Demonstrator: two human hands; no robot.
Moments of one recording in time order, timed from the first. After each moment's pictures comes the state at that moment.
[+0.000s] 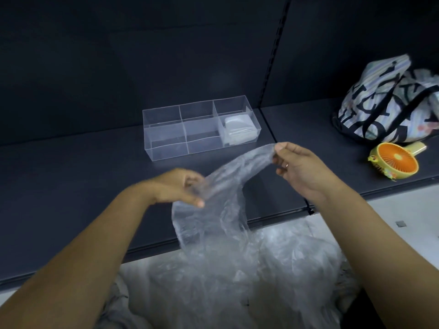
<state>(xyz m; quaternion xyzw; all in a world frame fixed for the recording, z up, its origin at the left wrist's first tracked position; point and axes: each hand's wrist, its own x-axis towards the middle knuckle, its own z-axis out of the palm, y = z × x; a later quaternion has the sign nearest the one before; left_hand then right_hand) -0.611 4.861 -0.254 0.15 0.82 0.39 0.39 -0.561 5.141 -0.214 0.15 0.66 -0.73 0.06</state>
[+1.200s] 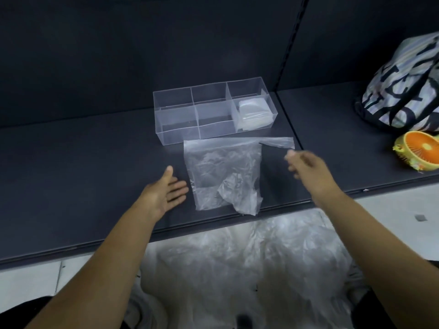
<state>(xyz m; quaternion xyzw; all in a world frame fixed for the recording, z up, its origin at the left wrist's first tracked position) -0.579 4.822 -0.331 -0.33 0.57 0.71 0.25 -0.556 5.151 -0.290 0.24 0.80 -0.56 0.00</state>
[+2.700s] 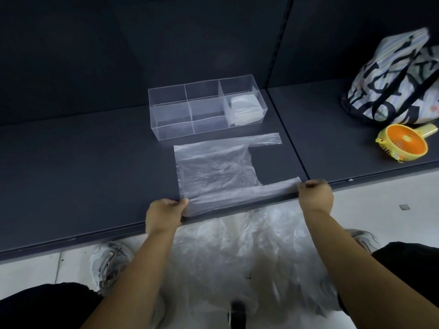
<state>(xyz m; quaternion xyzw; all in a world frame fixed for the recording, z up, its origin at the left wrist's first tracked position) -0.504 4.858 -0.327 -0.30 0.85 0.40 0.14 -0.501 5.164 -0.325 0.46 0.81 -0.36 -0.03</state>
